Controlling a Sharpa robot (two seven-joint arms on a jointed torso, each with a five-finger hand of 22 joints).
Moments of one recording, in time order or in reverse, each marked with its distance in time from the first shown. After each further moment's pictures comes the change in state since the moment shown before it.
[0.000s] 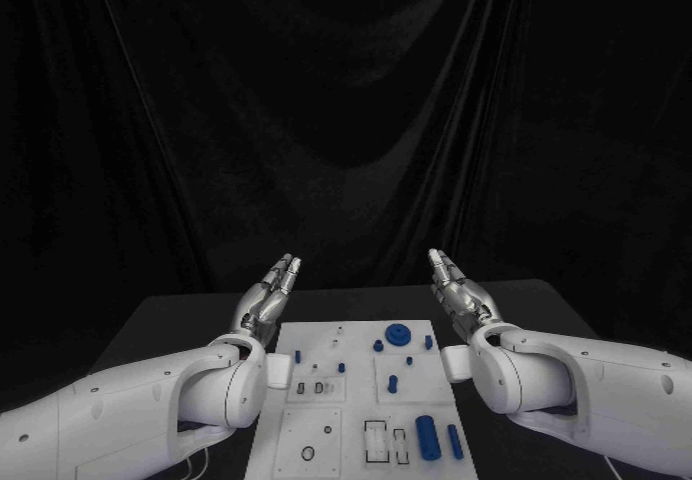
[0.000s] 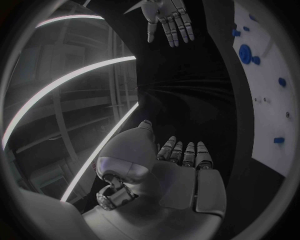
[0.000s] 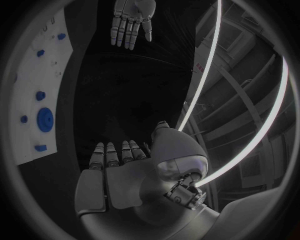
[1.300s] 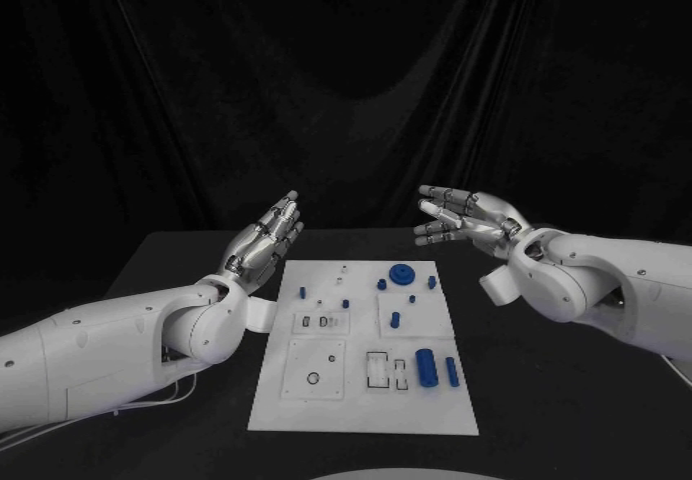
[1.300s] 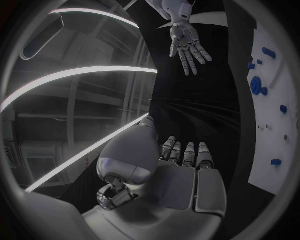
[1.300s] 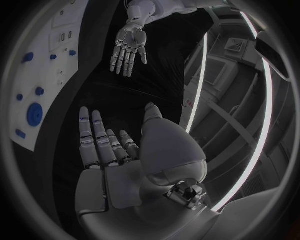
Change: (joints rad) left arm 0.042 -0.075 -0.080 -0.034 -0.019 0.391 0.114; left_hand 0.136 -0.038 -0.027 0.005 0.060 0.028 0.004 0.004 0.003 0.000 0.017 0.000 0.001 0.000 0.000 0.000 0.000 0.038 0.000 0.065 0.000 0.000; right arm 0.165 -0.099 -0.061 -0.051 -0.405 0.410 -0.143; right_hand 0.492 -0.155 0.110 -0.075 0.150 0.325 0.242 0.065 0.042 0.288 0.362 0.253 0.047 0.831 0.220 0.206 0.127 -0.010 0.785 0.310 0.282 0.114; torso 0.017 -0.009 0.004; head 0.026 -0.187
